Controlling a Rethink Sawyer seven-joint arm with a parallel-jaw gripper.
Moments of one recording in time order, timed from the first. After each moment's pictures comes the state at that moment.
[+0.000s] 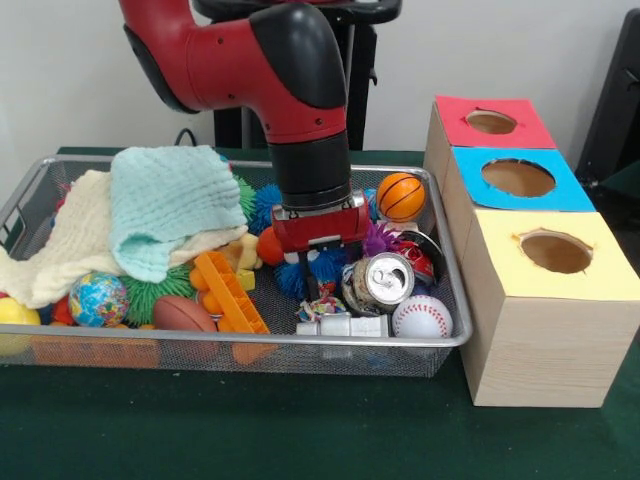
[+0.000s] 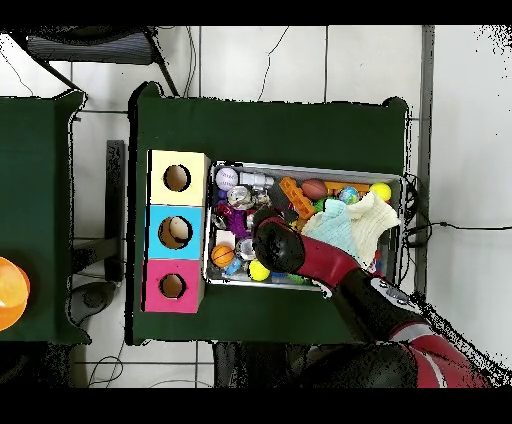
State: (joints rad) arm -0.59 -0.40 0.32 1.83 -0.10 -0.01 1.28
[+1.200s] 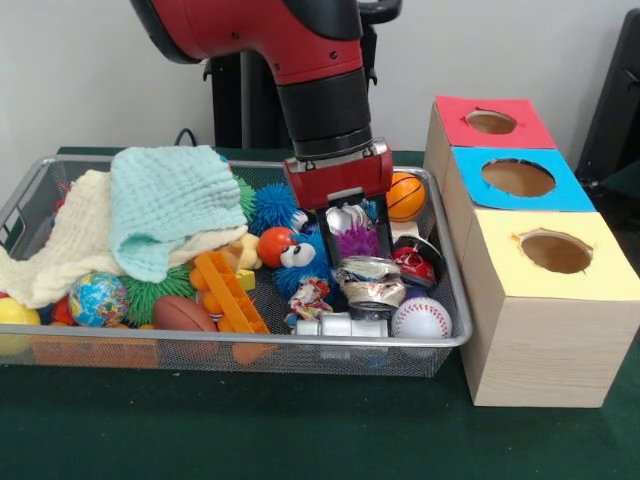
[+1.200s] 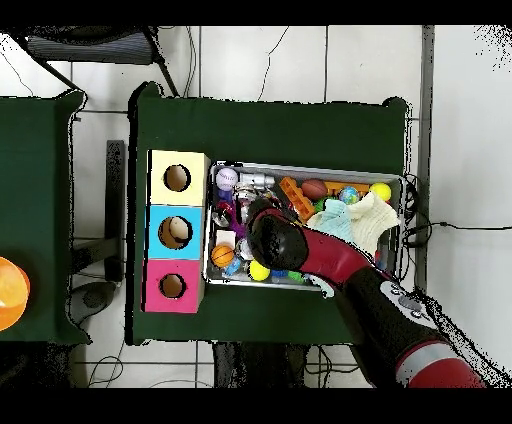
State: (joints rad) arm -0.60 -0.56 0.39 1.90 -0.07 0.06 1.28
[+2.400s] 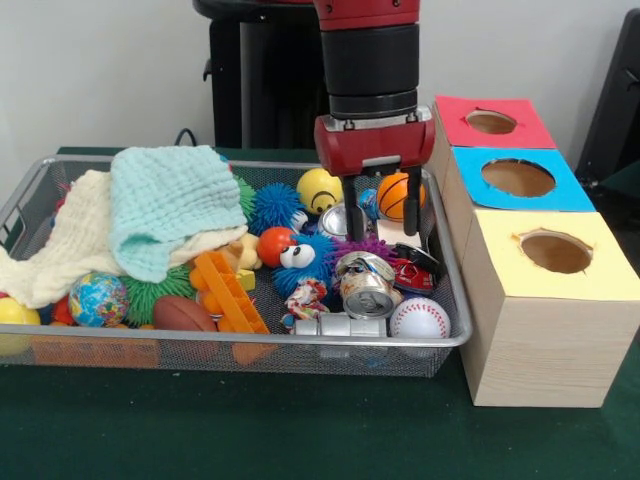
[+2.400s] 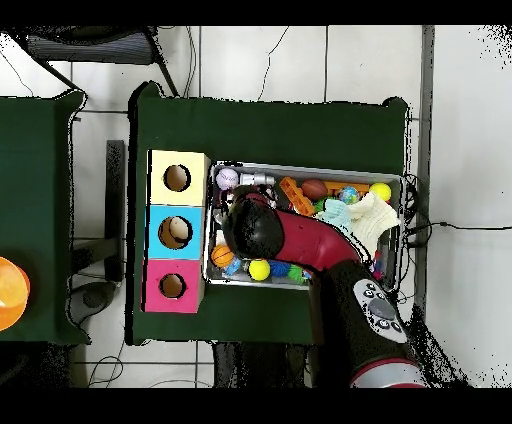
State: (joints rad) arm -0.39 -0.68 0.22 1.81 0.03 0.18 1.28
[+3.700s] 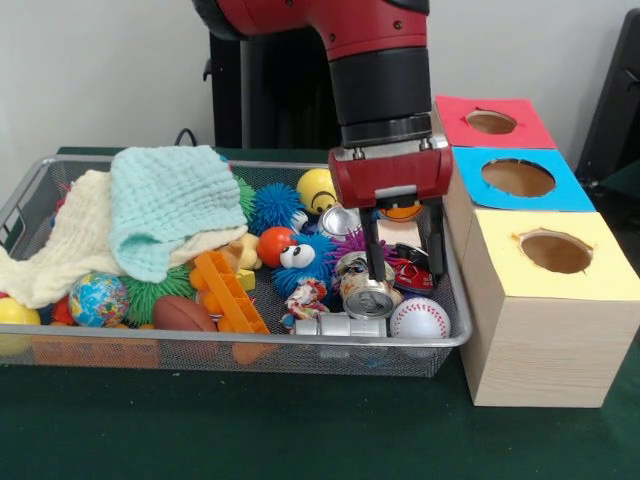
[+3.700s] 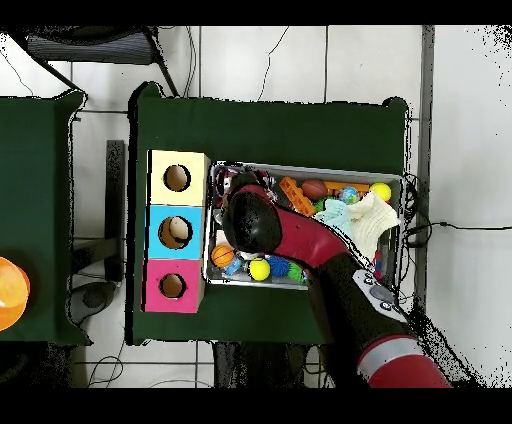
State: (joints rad) arm -0.46 -0.60 0.34 1.84 0.09 -0.05 1.32
